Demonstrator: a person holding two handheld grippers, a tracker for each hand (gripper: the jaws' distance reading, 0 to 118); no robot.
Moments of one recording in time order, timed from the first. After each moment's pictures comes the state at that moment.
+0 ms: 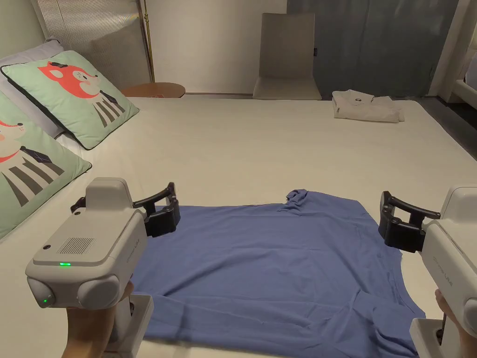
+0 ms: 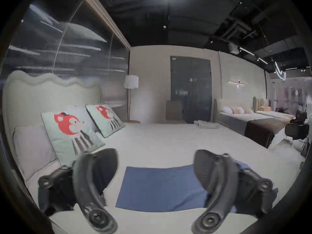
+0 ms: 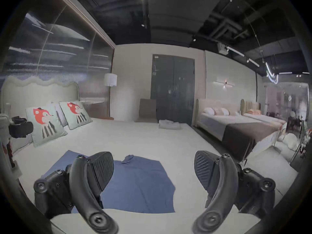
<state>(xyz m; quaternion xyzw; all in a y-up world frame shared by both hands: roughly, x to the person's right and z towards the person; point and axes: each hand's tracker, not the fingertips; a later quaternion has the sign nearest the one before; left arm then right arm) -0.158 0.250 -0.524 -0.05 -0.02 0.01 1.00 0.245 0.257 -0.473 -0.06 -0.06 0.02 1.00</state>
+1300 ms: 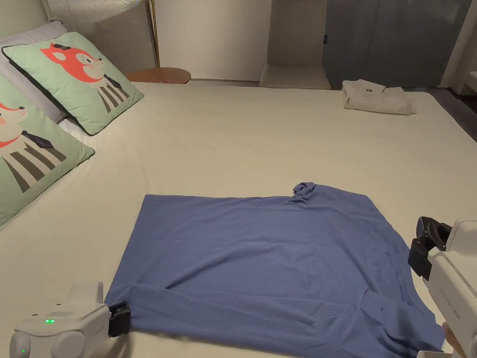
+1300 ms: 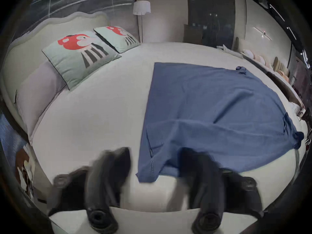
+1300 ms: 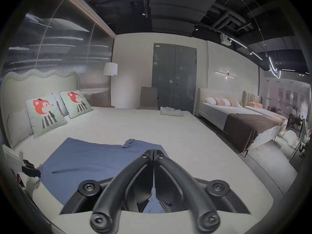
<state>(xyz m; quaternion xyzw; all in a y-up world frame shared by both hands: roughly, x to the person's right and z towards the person) -0.256 0.075 -0.537 -0.40 0.04 -0.01 0.92 0.248 0.211 -0.478 -0.12 -0.05 0.02 0.99</state>
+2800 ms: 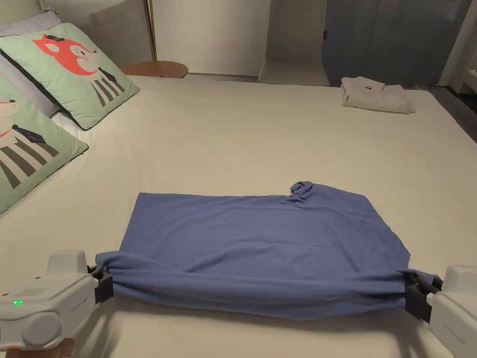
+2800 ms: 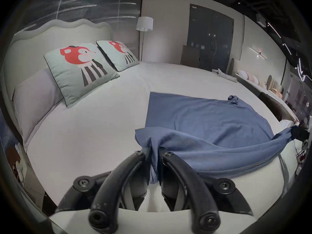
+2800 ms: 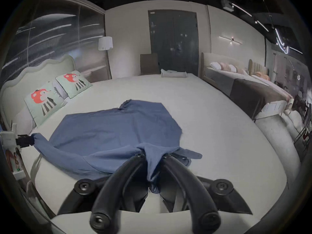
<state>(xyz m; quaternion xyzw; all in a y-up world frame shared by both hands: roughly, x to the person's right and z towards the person) -0.254 0.132 -0.552 -0.31 0.02 0.04 0.95 0.285 0.150 -0.507 -0.27 -0.03 -0.04 0.96</state>
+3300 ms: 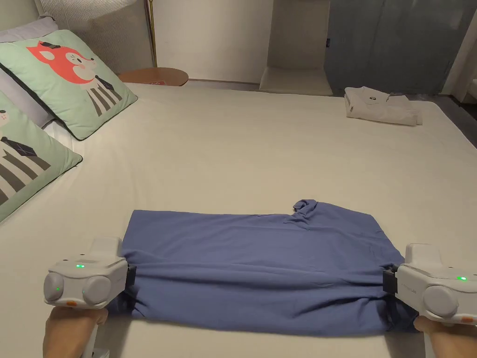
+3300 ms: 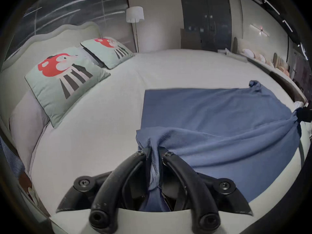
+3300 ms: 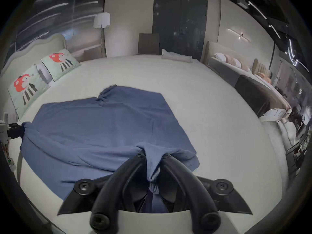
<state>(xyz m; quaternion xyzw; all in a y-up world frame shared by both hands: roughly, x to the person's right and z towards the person) -0.225 0.091 -0.683 -0.39 0.04 -0.05 0.92 0.296 0.103 -0.663 -0.37 -0.05 0.00 0.93</state>
